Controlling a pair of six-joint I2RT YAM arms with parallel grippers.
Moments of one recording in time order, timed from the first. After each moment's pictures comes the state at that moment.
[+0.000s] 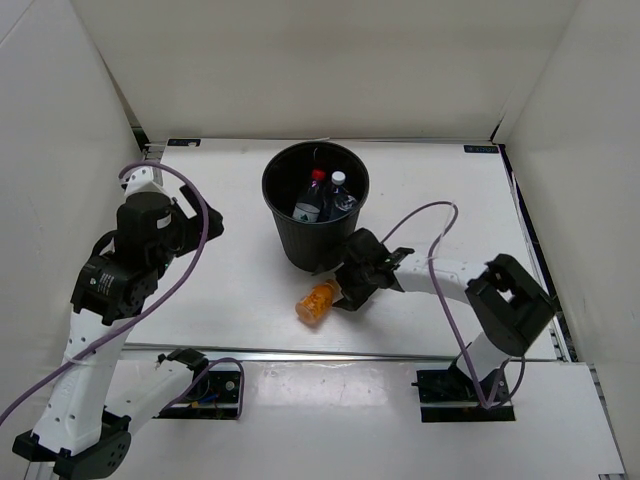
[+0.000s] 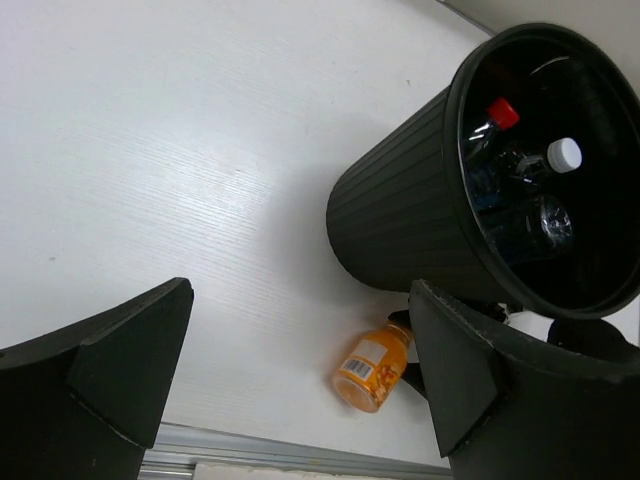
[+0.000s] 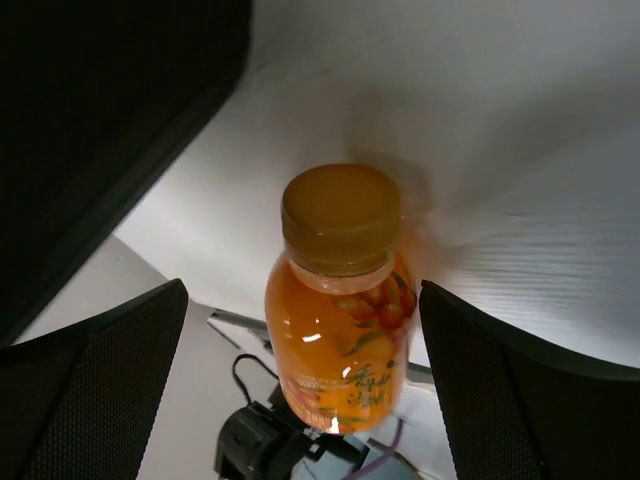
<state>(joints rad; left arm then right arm) -0.37 0.88 1.38 -1.01 -0.30 -0.62 0.81 1.56 0.81 -0.23 -0.16 1.61</state>
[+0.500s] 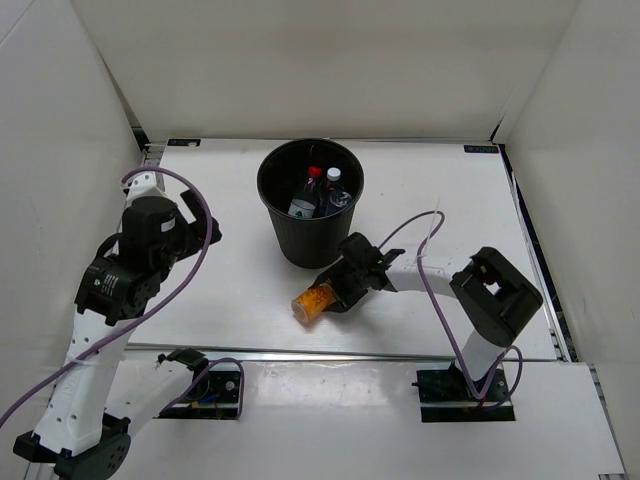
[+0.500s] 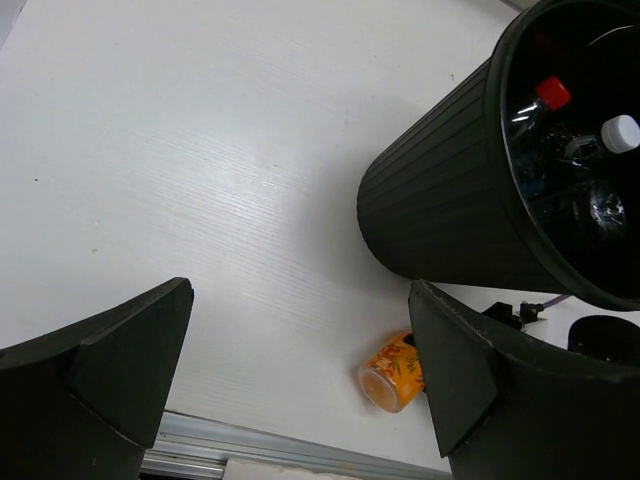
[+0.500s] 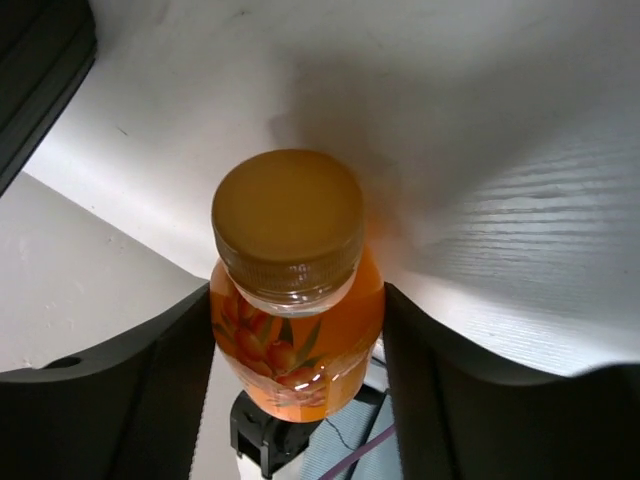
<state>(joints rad) -0.37 0.87 1.34 -1.03 -0.36 -0.59 0.83 1.68 0.85 -0.21 -0.28 1.69</state>
